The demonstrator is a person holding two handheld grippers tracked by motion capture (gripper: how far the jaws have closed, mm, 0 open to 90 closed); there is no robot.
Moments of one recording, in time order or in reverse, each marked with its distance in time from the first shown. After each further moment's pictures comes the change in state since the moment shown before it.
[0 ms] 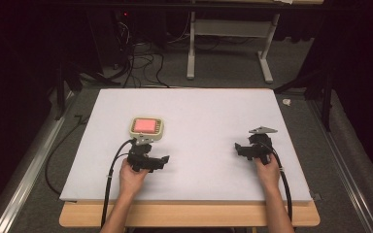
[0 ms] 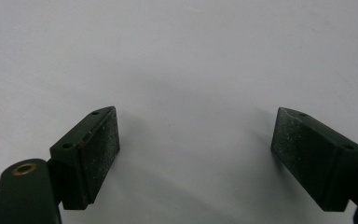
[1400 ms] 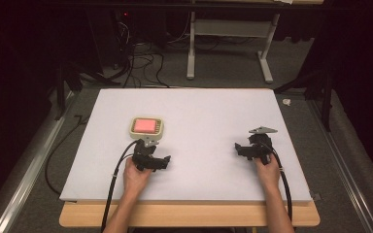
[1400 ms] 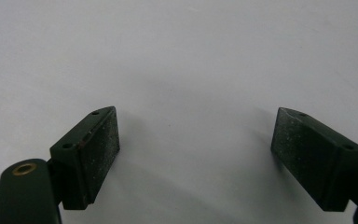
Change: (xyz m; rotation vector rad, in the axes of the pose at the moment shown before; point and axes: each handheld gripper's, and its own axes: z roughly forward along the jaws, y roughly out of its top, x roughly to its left) left arm -0.001 -0.006 0.028 0.016 0.116 0.075; right arm 0.000 0.000 0.000 0.000 0.001 0.001
